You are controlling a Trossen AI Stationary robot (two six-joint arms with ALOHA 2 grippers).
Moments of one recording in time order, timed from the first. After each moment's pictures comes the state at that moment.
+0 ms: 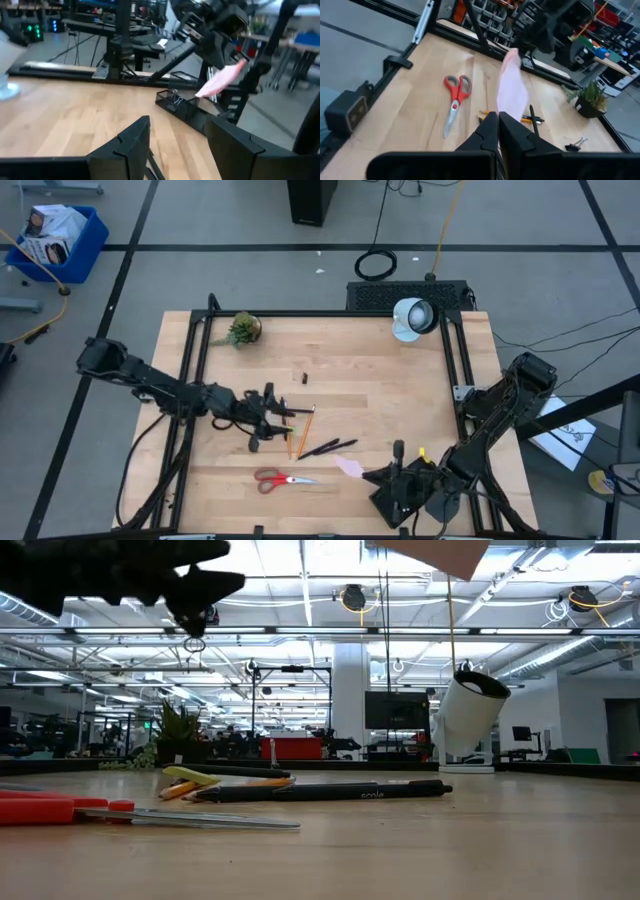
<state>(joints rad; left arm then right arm) -0.27 1.24 0.38 0.81 -0.05 -0.13 0.89 1.56 0.91 0.13 0.94 0.04</state>
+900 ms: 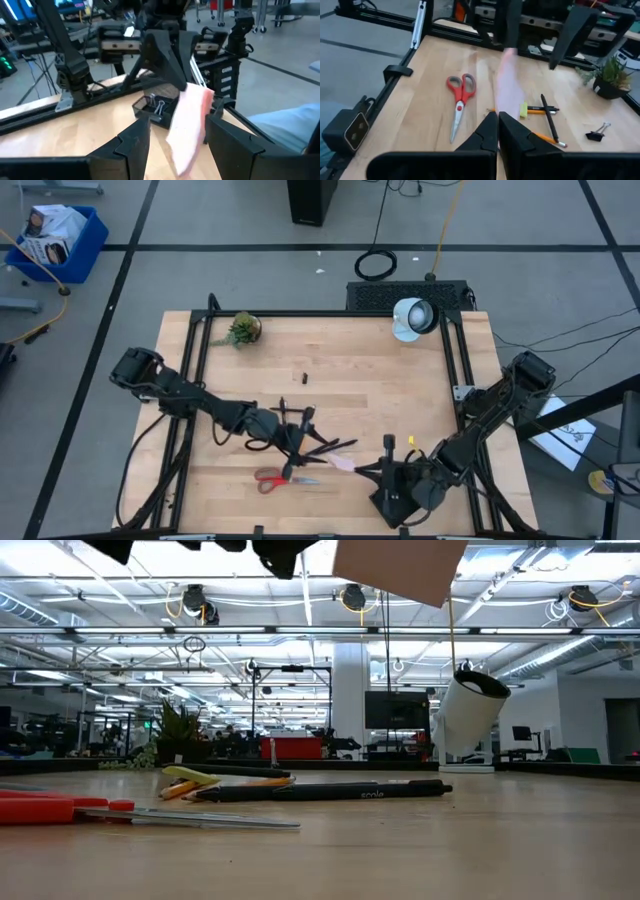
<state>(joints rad) -0.35 1.62 0.85 0.59 0.00 0.17 0.80 1.56 0.91 0.14 0.82 0.17</state>
